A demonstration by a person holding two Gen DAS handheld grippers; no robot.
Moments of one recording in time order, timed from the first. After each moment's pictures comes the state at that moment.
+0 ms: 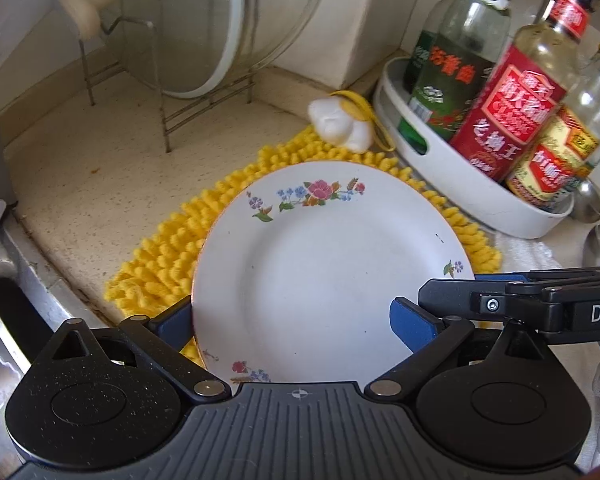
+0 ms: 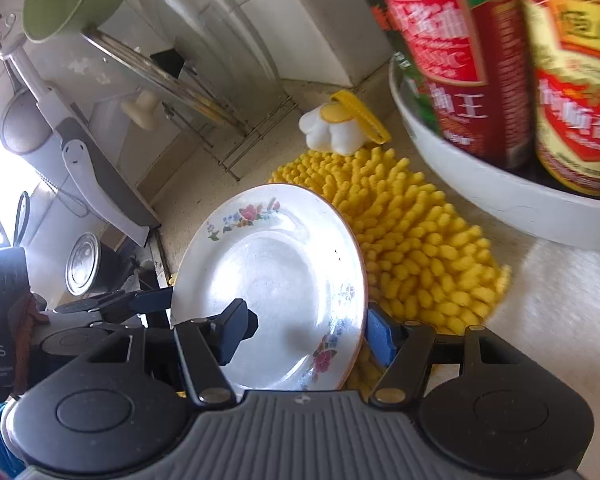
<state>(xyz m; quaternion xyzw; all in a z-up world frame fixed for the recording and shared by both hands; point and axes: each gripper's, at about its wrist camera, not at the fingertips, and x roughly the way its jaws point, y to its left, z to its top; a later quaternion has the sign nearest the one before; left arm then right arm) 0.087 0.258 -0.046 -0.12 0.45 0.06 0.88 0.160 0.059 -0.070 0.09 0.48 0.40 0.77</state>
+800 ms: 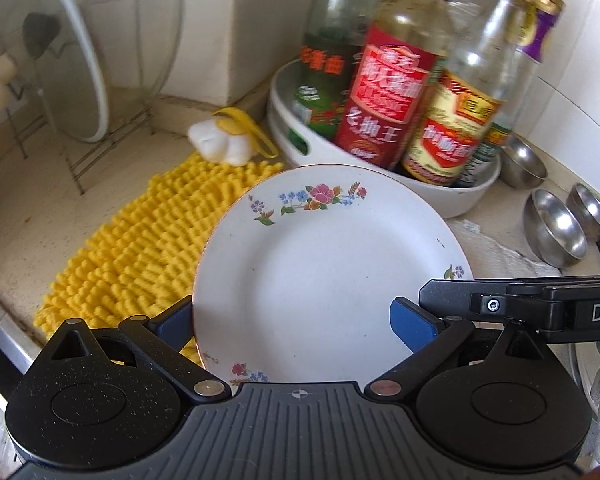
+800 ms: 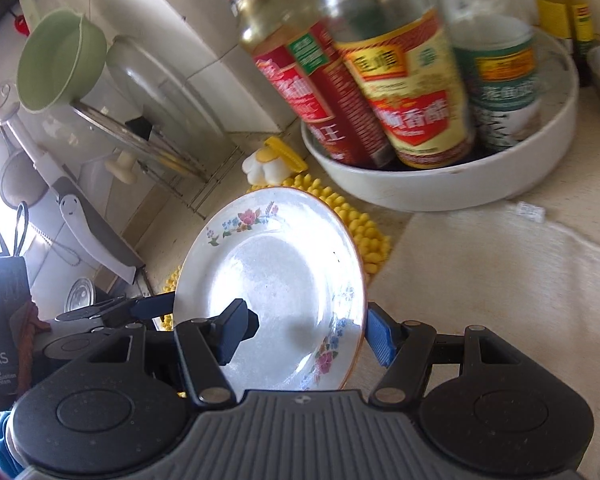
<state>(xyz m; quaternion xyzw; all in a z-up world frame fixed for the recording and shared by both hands) 0.093 0.184 -0.025 -0.06 0.44 -0.01 0.90 0.126 -0.028 -0.055 0.16 0.45 0.33 0.81</state>
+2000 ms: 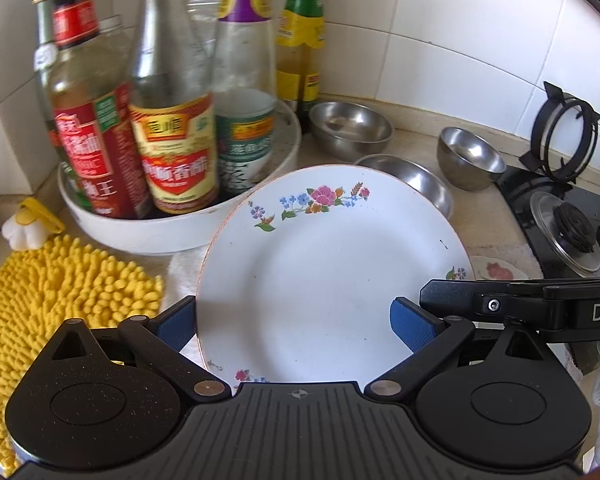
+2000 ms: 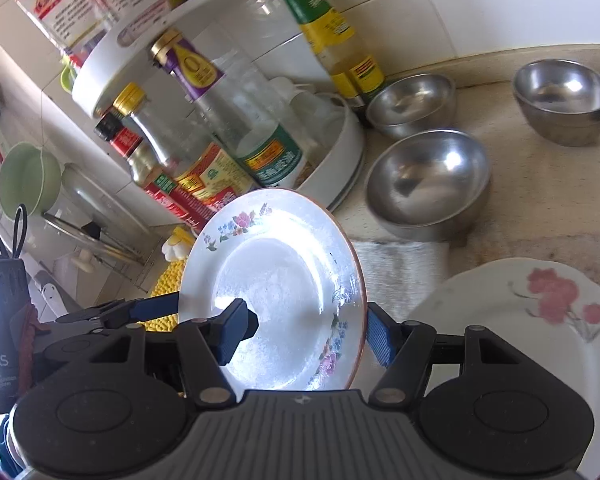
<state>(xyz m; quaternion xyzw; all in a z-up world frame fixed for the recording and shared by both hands) 0.097 0.014 -0.005 0.03 0.42 -0.14 0.90 0.070 -0.202 -0.038 0.25 0.40 0.21 0.86</state>
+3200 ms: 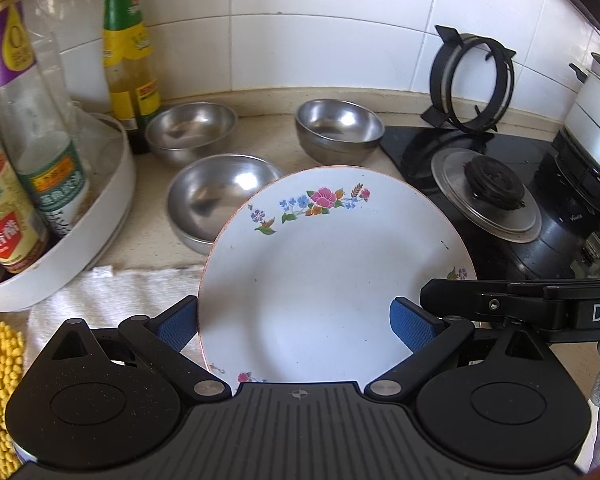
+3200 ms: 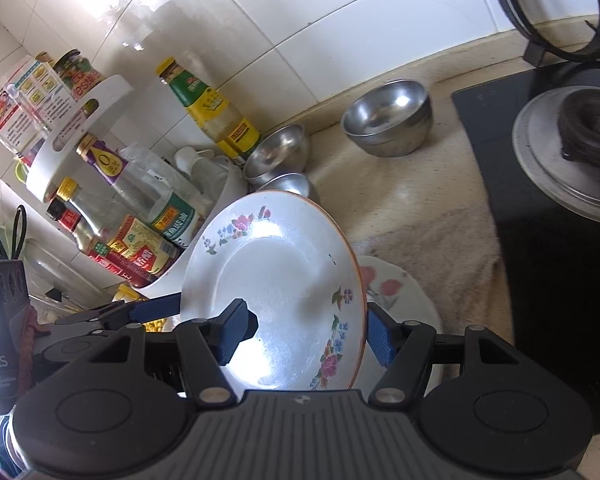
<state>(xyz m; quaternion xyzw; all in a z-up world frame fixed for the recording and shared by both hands) 0.087 -0.108 -0.014 0.09 0.42 -0.25 0.87 0.005 -0.313 -0.046 0.31 0.37 0.10 0.87</state>
